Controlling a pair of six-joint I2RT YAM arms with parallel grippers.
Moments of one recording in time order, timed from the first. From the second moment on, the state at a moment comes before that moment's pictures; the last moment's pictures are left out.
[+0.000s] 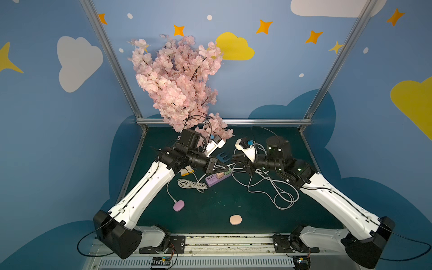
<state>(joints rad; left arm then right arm) -0.51 1.34 1.39 -0.84 0.93 -0.17 0.77 1.22 1.25 -0.45 -0.41 -0.25</state>
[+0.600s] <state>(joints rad) -0.51 1.38 1.41 -0.92 0.91 -0.09 0.86 1.21 1.35 -0.71 -0.28 -0.45</state>
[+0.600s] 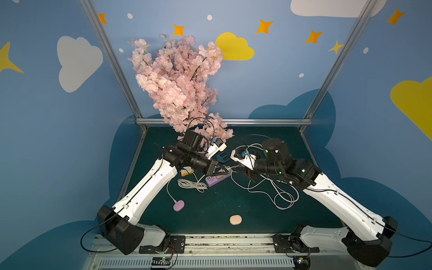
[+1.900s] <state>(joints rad) -0.50 1.33 1.35 -0.81 0.96 -0.17 0.92 1.28 1.31 -0.68 -0.18 -0.39</state>
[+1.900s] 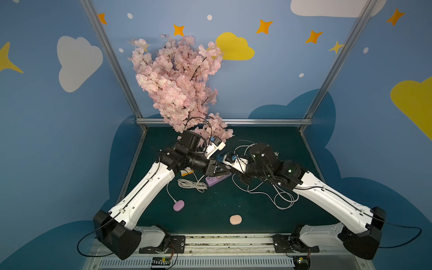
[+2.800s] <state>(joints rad) -0.44 1.33 1.33 -0.63 1.03 -0.32 0.92 1.23 1.29 -0.67 -0.24 -0.30</state>
